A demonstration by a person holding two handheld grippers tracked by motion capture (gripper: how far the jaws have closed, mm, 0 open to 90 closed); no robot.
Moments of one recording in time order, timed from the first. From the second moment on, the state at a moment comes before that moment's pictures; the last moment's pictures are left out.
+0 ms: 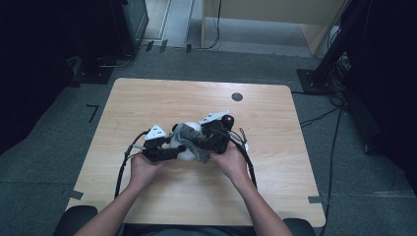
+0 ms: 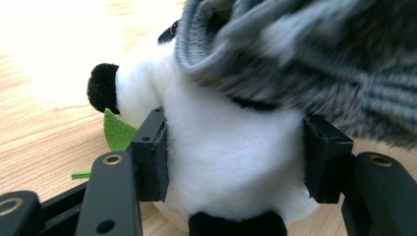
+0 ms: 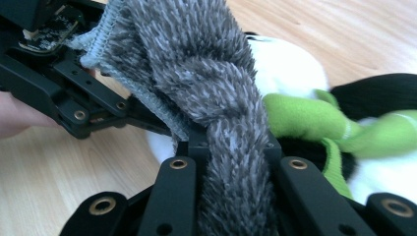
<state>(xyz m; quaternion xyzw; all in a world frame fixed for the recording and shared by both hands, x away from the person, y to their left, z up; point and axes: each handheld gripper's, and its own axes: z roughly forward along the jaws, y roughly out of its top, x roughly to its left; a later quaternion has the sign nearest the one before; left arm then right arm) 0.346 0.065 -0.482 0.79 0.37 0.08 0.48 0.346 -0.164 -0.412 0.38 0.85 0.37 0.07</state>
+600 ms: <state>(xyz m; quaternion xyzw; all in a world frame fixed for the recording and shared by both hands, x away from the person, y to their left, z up) 0.347 0.066 -0.483 0.79 0.37 0.08 0.48 0.353 -0.221 -0.398 0.44 0.81 0.38 0.08</state>
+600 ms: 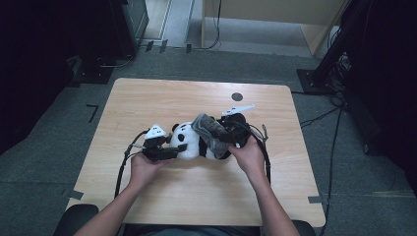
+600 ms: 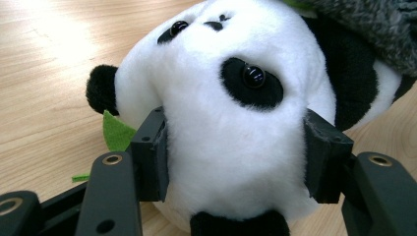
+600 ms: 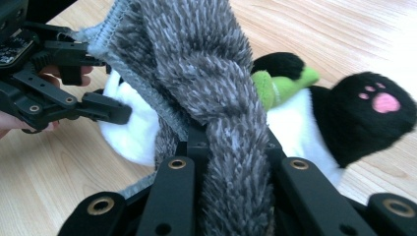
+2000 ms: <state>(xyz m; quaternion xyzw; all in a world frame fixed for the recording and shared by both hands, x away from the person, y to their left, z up) 0.342 0.064 -0.485 0.80 0.37 0.09 0.47 0.355 -0.166 -0.414 0.37 0.86 0.35 0.05</state>
